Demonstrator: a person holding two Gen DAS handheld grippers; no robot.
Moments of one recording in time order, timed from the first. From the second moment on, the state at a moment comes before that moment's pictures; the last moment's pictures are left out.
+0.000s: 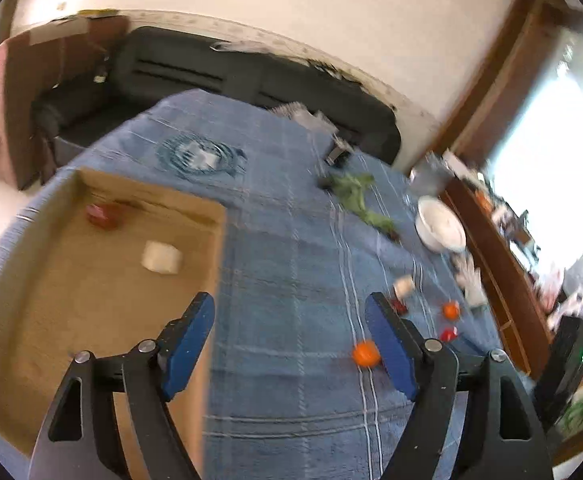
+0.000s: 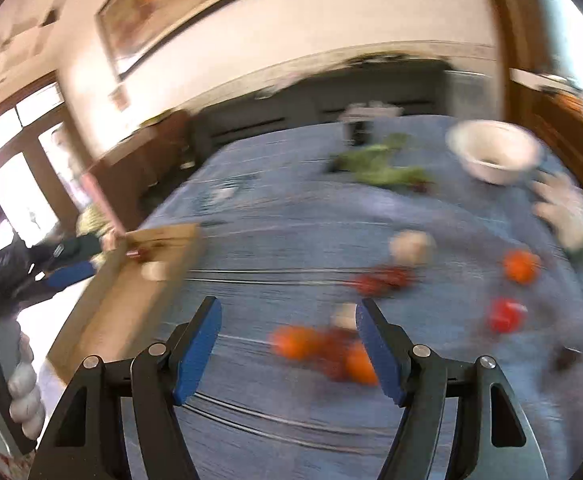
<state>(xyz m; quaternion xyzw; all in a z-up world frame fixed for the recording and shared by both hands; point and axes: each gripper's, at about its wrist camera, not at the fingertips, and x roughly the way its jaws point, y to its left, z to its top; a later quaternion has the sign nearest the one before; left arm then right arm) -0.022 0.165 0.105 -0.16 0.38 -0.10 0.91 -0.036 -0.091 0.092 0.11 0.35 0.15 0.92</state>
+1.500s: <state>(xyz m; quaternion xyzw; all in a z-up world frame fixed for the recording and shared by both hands) 0.023 0.040 0.010 -0.05 0.45 -0.22 0.86 -0.016 -0.093 0.024 0.00 0.43 0.17 0.89</state>
